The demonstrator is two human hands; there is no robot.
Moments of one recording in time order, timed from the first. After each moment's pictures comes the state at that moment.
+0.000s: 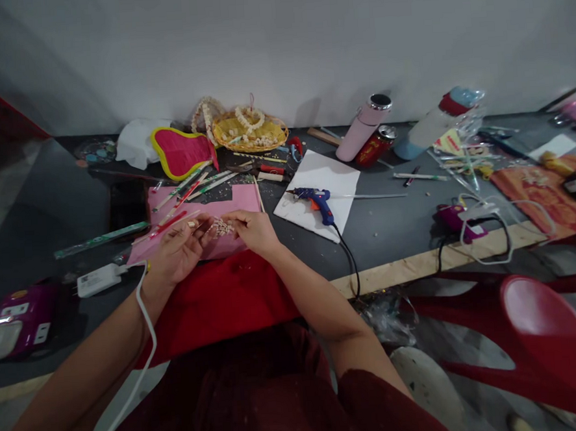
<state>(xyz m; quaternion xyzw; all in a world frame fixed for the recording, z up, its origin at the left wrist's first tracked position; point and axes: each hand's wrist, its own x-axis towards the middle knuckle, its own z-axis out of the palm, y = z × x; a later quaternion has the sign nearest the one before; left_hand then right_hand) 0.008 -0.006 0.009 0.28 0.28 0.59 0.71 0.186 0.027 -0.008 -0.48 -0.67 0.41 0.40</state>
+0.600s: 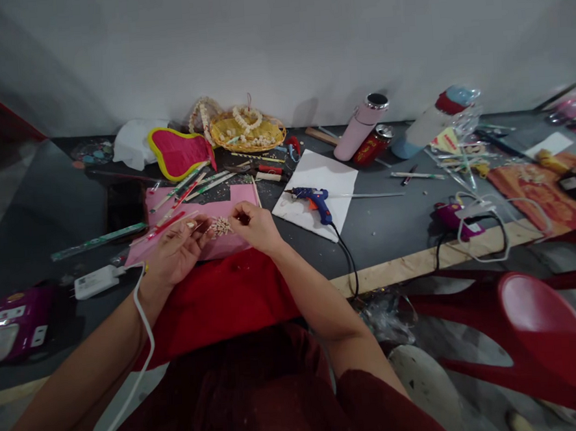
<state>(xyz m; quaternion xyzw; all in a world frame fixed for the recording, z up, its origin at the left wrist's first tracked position) 0.009 -0.006 0.011 0.26 0.30 0.58 0.71 0.194 0.029 0.008 -0.46 -0.67 0.38 0.44</state>
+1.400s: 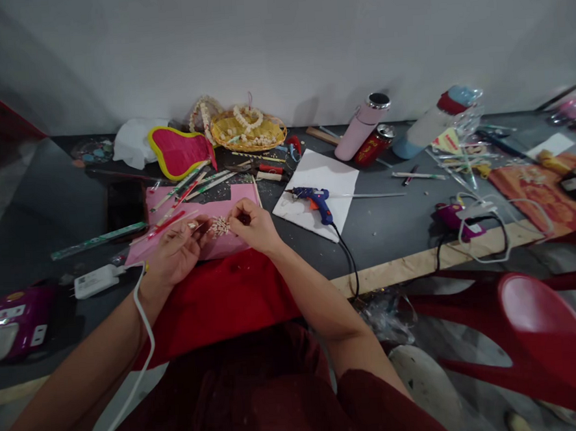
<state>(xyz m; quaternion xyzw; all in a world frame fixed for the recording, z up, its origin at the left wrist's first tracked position) 0.008 -0.007 0.011 0.27 0.31 0.58 0.71 0.187 0.026 0.009 -0.39 -0.62 0.47 0.49</state>
